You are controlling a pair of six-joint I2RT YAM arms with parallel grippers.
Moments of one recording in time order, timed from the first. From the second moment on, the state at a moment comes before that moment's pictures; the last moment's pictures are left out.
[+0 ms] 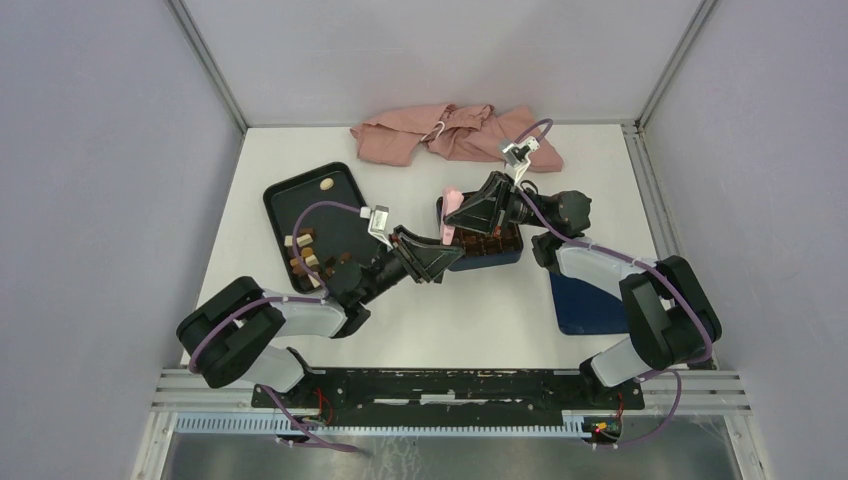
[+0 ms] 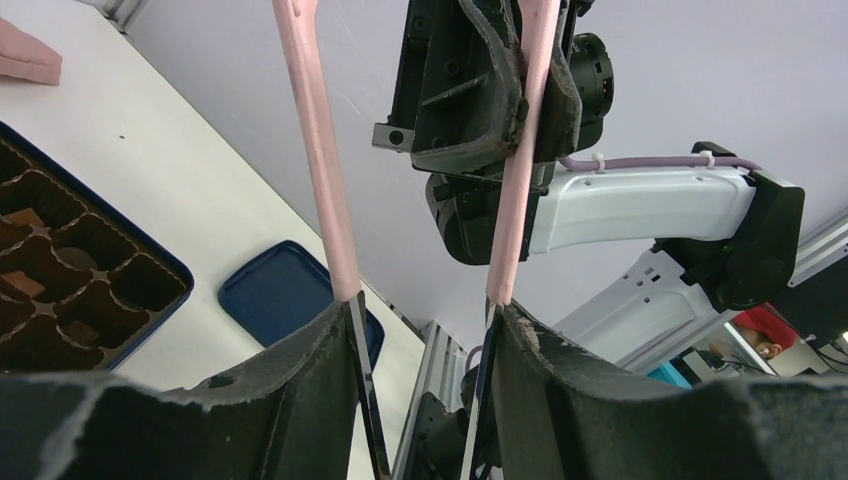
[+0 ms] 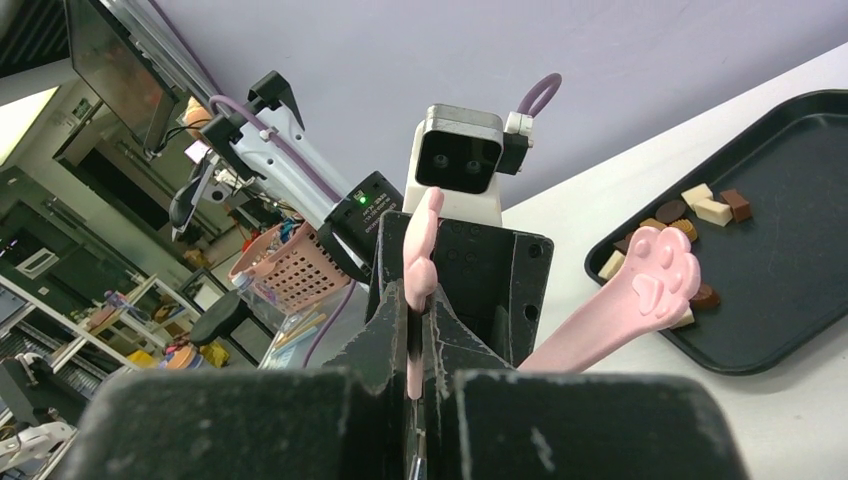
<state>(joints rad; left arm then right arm) -0.82 1.43 0.37 1.42 0.21 -0.92 0.44 1.52 0.76 1.34 -1.04 1.15</state>
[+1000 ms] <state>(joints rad) -0.63 1.05 0.38 0.85 0.23 -0.90 0.33 1.50 0.76 1.30 -1.14 1.03</state>
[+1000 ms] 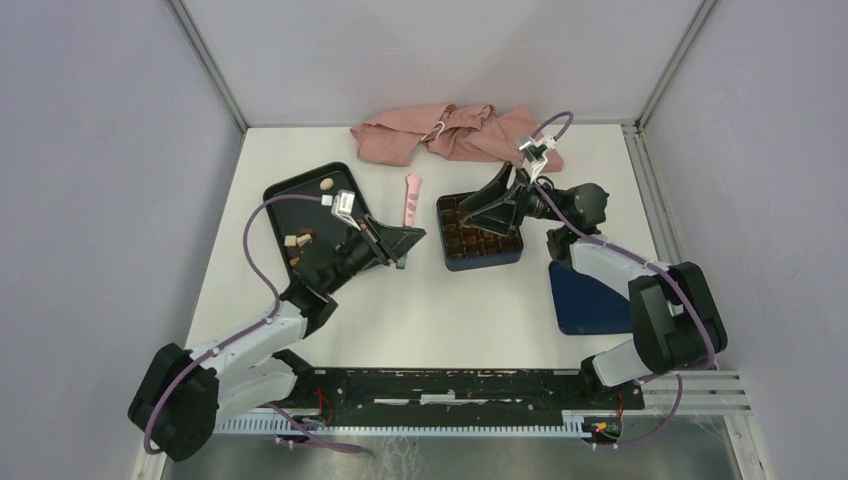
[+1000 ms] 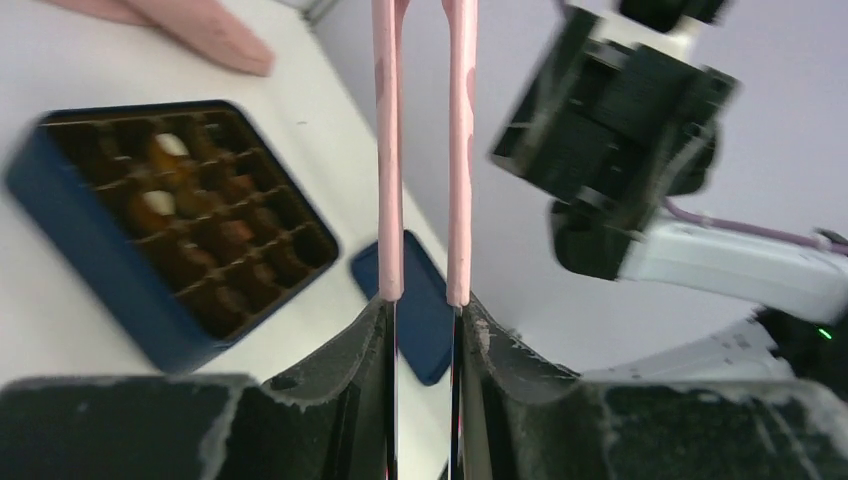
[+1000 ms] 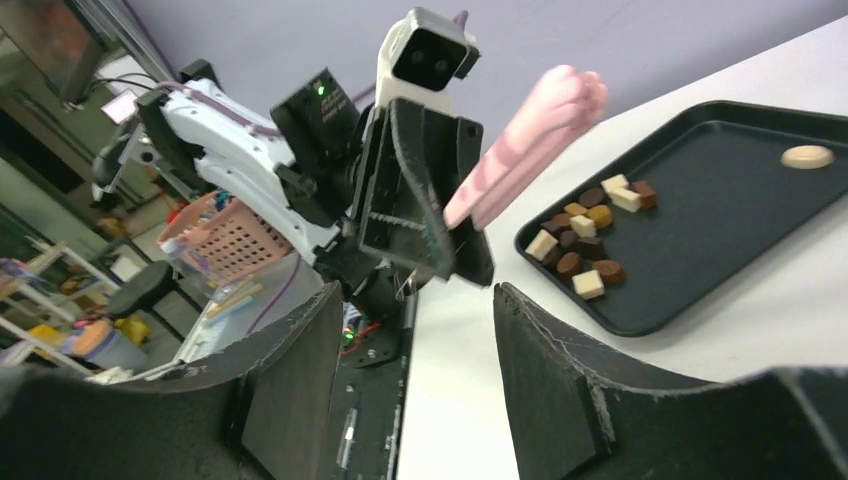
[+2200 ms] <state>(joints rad) -0.05 1.89 1.52 -0.92 -0.03 -0.16 0.29 1.48 0.90 0.45 -1.12 0.27</state>
